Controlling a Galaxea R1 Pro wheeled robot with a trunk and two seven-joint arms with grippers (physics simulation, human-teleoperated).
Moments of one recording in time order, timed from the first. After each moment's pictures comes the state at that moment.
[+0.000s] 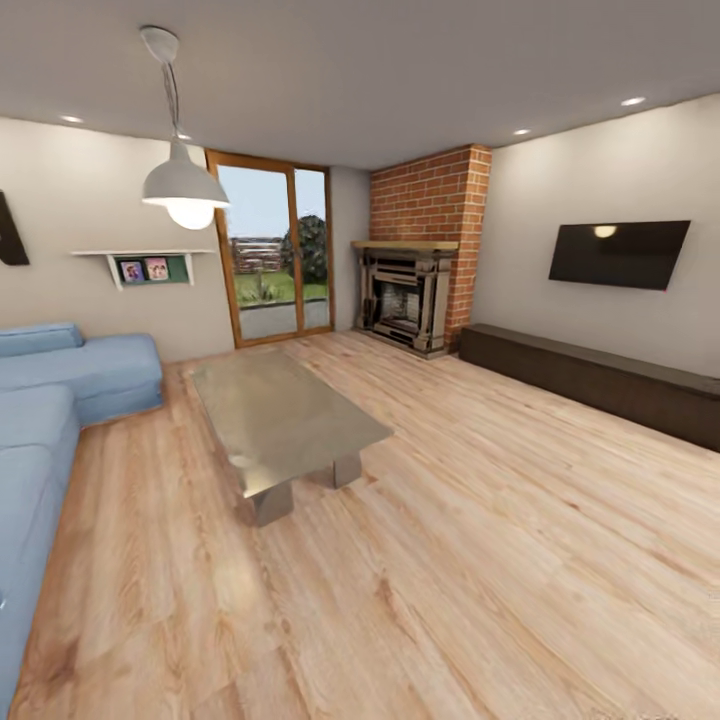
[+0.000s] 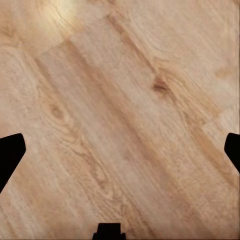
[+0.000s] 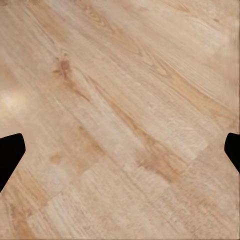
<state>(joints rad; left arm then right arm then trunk) 0.00 0.00 0.00 -0.57 0.00 -0.08 0.00 -0.01 0.03 -0.01 -0.62 -0.02 -0.34 -0.12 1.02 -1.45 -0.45</state>
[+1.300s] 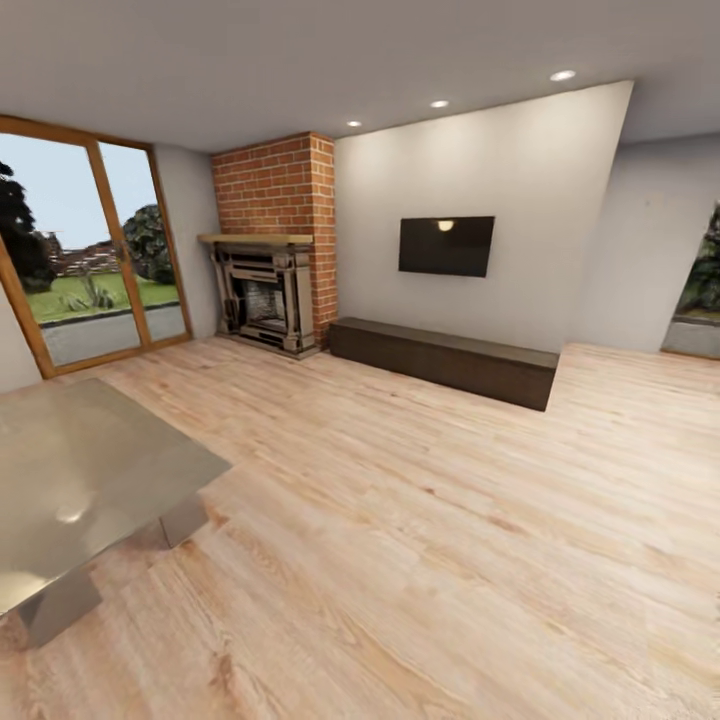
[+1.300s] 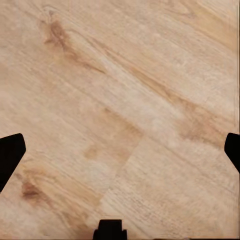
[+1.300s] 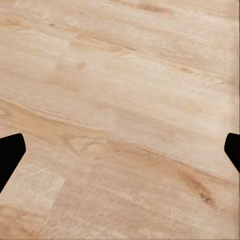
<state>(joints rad) 0.00 0.00 0.00 -0.57 0.00 -0.08 0.00 -0.01 0.03 -0.14 -0.62 -0.02 -0.34 -0.11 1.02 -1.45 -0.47</state>
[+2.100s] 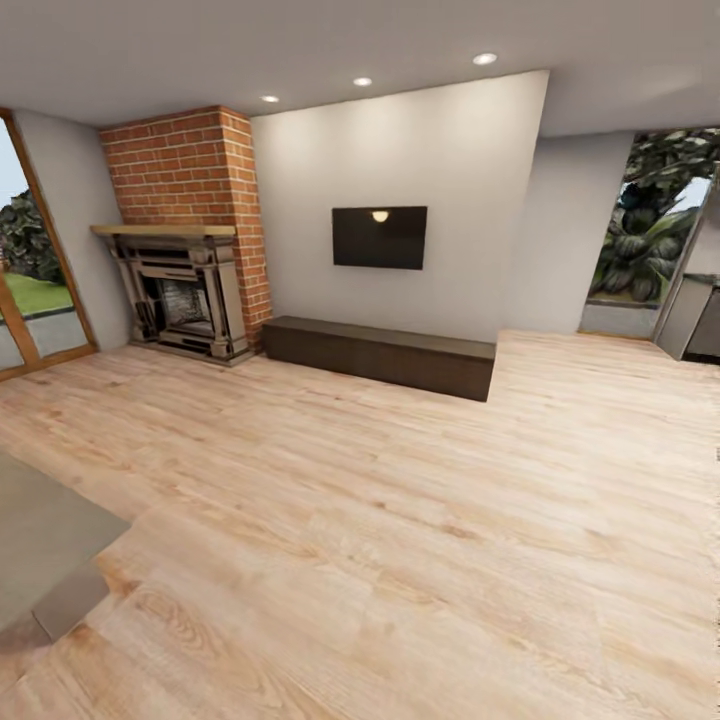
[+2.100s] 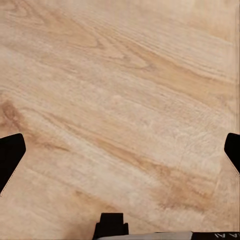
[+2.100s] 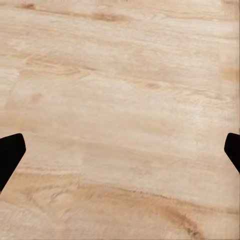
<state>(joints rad) 0.00 0.00 0.00 -0.57 0.00 -0.08 0.00 -0.01 0.03 -0.14 -0.62 -0.02 -0.34 -0.11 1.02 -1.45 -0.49</state>
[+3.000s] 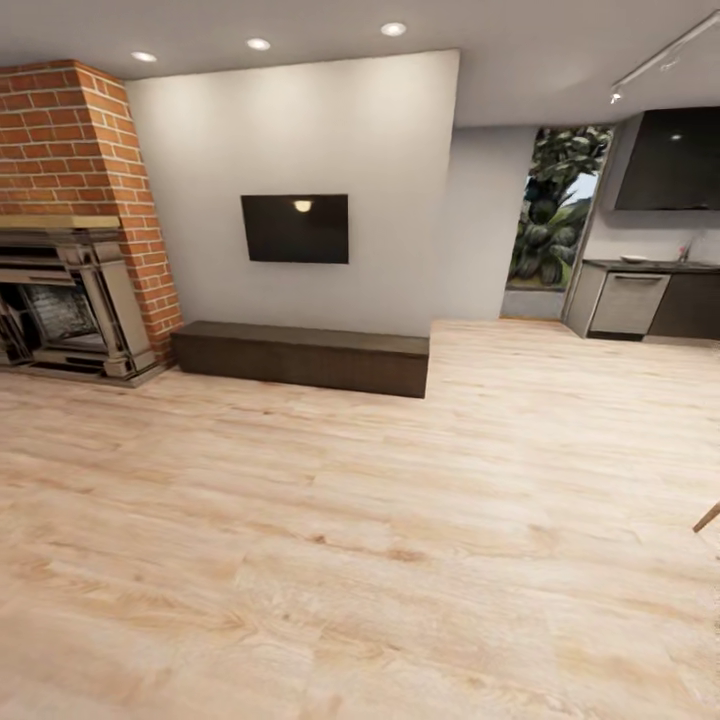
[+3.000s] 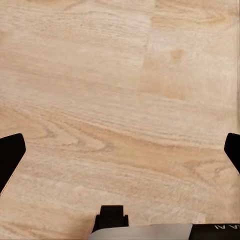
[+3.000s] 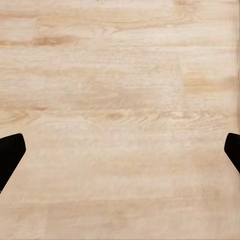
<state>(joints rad) 0.00 0.00 0.00 -0.57 0.00 -0.08 0.00 -0.01 0.03 -0.14 -0.62 -0.02 -0.34 -0.11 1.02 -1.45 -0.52</state>
